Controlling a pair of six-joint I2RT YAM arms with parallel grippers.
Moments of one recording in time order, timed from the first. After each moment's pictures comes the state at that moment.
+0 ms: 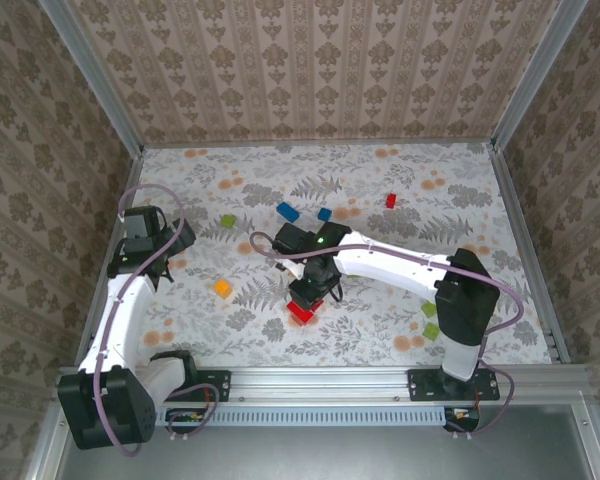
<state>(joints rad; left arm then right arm) 0.04 1.03 0.77 -0.51 -0.13 -0.38 0.95 1.82 1.49 -1.08 -0.08 0.18</state>
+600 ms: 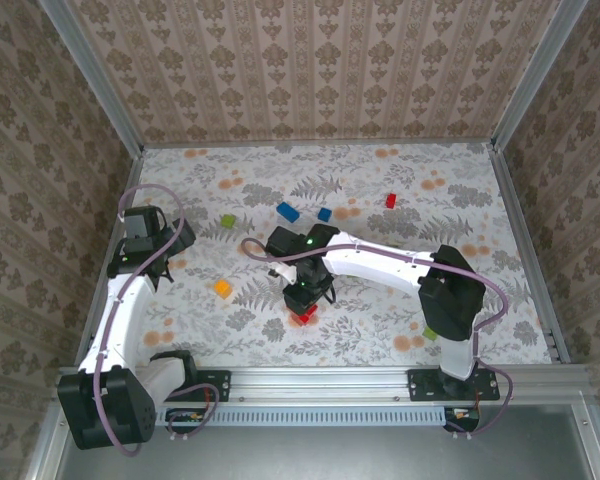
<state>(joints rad) 0.04 1.03 0.77 -0.50 -0.13 -0.38 0.97 1.88 1.52 -1.09 -0.14 0.13</state>
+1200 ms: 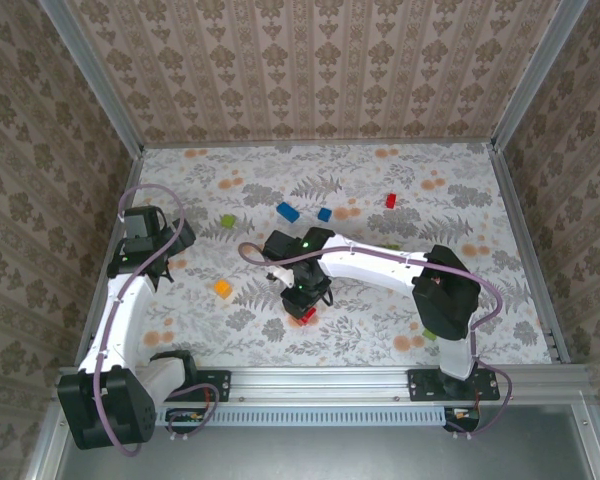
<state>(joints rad) 0.04 1.03 0.77 -0.51 -0.13 -0.38 0.98 1.91 1.52 -1.08 -0.14 0.15</state>
